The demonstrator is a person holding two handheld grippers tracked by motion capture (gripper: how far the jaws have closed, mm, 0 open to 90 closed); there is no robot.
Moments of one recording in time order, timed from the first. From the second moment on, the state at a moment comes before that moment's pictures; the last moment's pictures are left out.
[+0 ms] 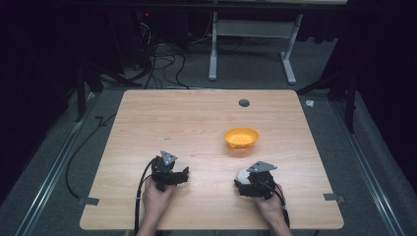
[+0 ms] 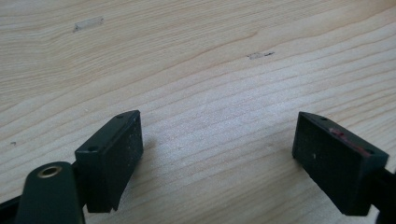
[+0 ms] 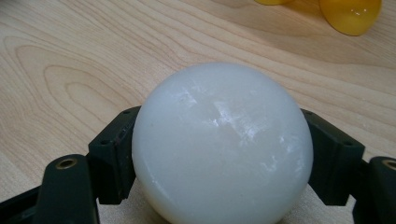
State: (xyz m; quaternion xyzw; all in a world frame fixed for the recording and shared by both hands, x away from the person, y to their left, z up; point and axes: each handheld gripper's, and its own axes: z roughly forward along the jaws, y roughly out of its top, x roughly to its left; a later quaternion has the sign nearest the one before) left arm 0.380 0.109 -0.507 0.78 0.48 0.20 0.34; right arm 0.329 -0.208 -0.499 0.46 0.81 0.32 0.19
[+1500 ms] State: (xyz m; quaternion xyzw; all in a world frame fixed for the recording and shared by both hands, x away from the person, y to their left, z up) left arm 0.380 0.109 -0.507 0.78 0.48 0.20 0.34; right arm 0.338 -0.217 -0.453 0.46 0.79 0.36 0.20
